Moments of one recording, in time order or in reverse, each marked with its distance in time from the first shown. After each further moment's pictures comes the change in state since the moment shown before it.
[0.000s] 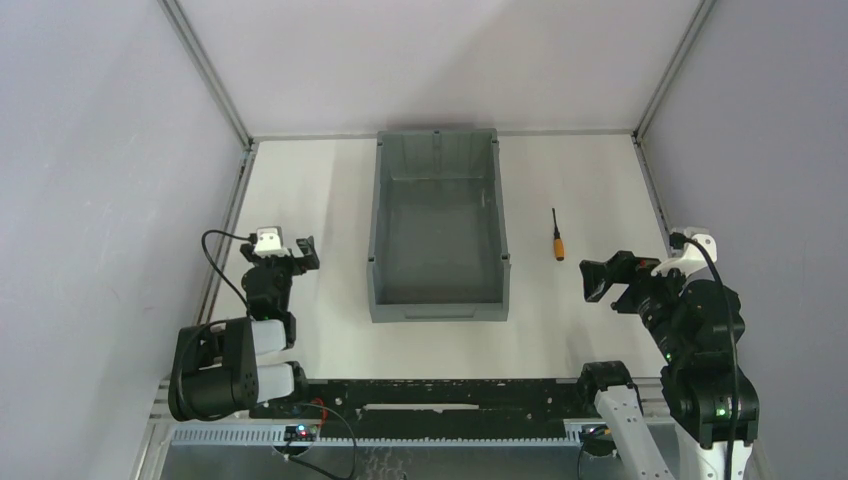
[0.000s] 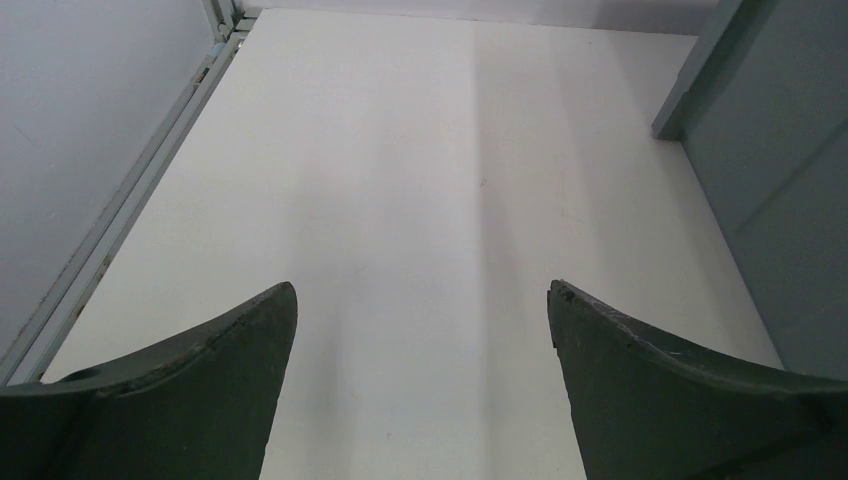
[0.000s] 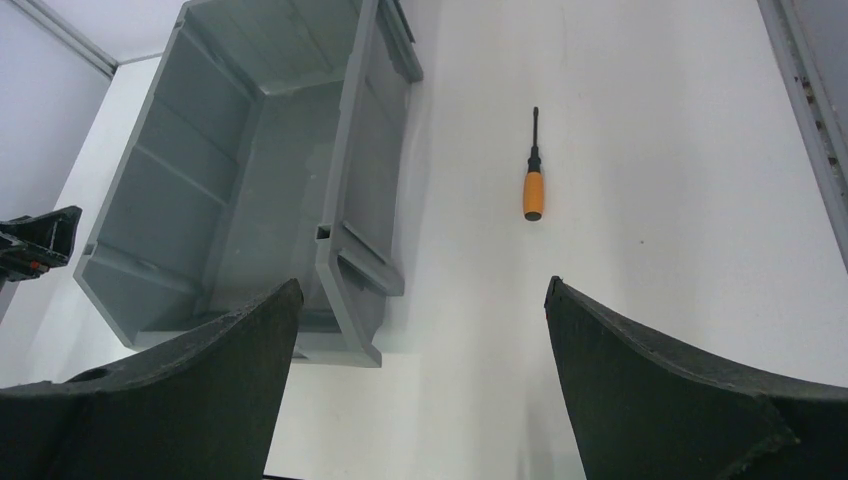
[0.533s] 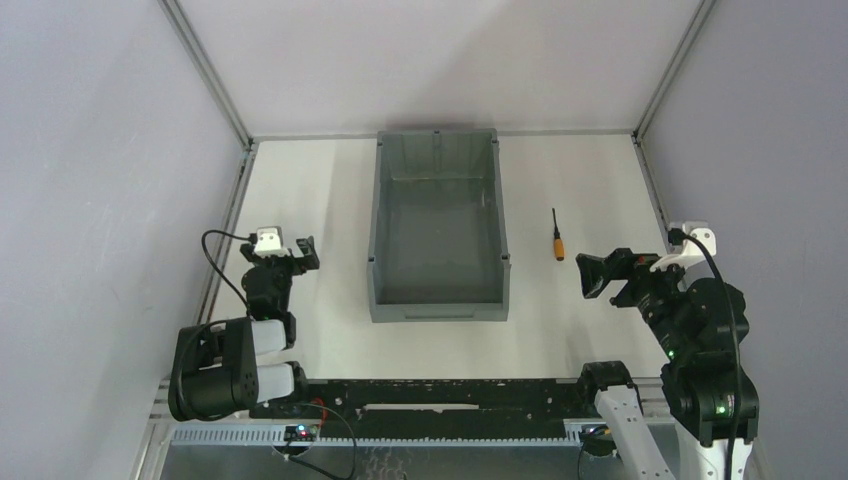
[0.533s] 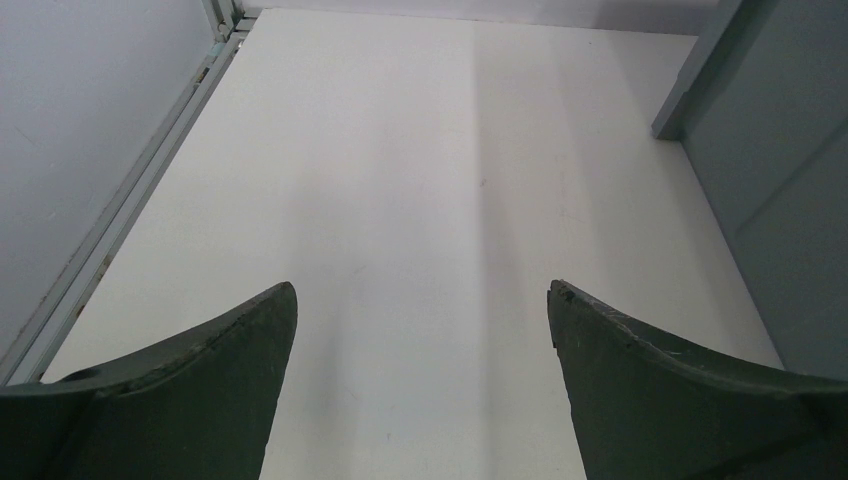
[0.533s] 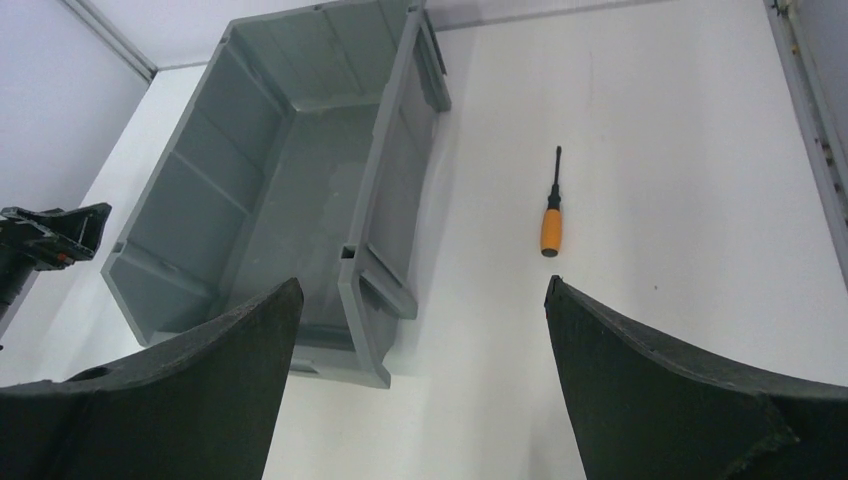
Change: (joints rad) left arm 0.000 0.000 0.000 0.000 0.000 0.000; right arm 0.000 0.005 0.000 0.066 -0.055 -0.031
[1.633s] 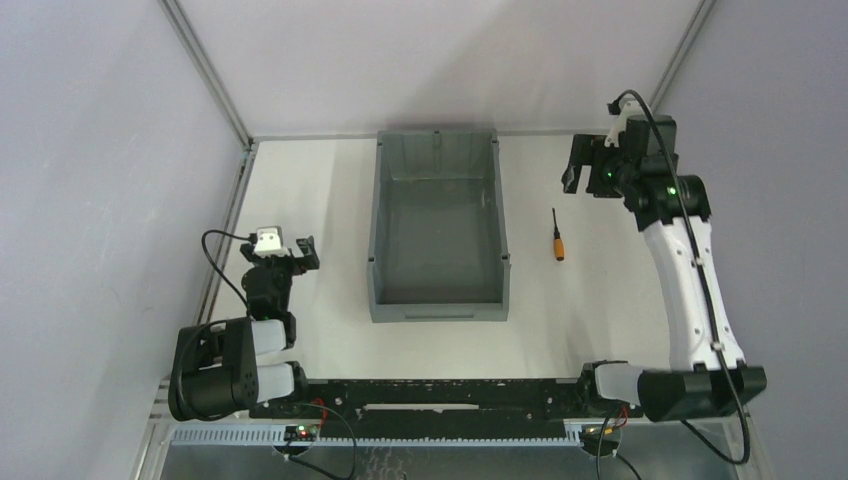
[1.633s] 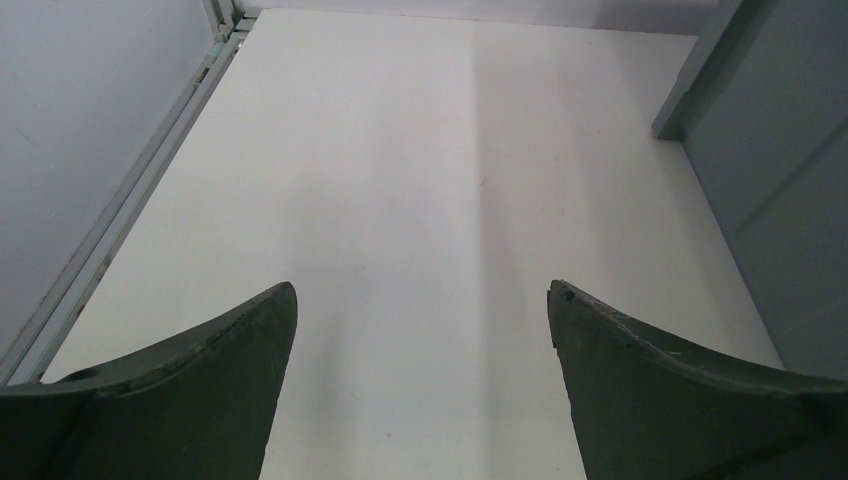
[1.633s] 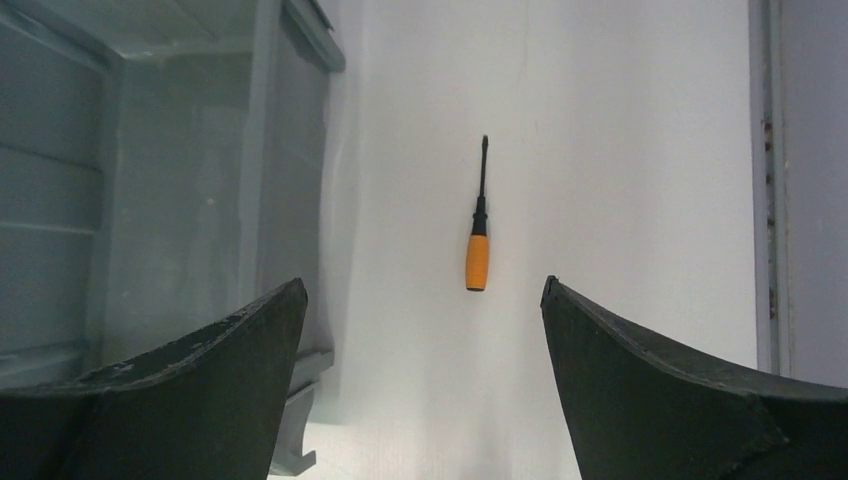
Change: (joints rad) left arm 0.000 0.000 0.000 0.000 0.000 0.000; right arm 0.000 0.816 0.409 0.028 0.103 -0.136
